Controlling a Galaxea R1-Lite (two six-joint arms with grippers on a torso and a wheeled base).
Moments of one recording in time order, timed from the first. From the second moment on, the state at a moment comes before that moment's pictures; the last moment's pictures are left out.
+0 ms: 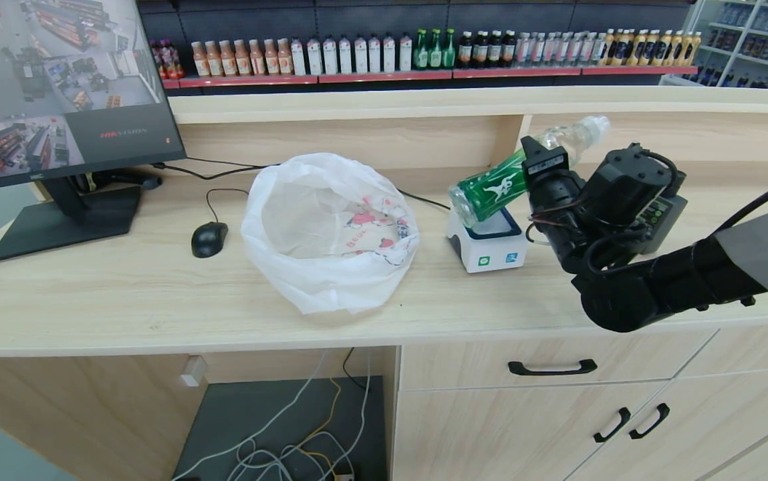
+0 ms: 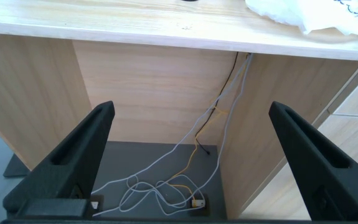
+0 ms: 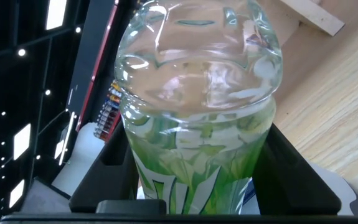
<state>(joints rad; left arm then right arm) 0.00 0.00 0.00 0.00 0.01 -0.01 0.37 2.10 -1.23 -1.24 -0.33 0.96</state>
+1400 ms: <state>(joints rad) 0.00 0.00 0.00 0.00 0.01 -0.01 0.51 1.90 -0.93 -1.57 -0.17 -0.04</state>
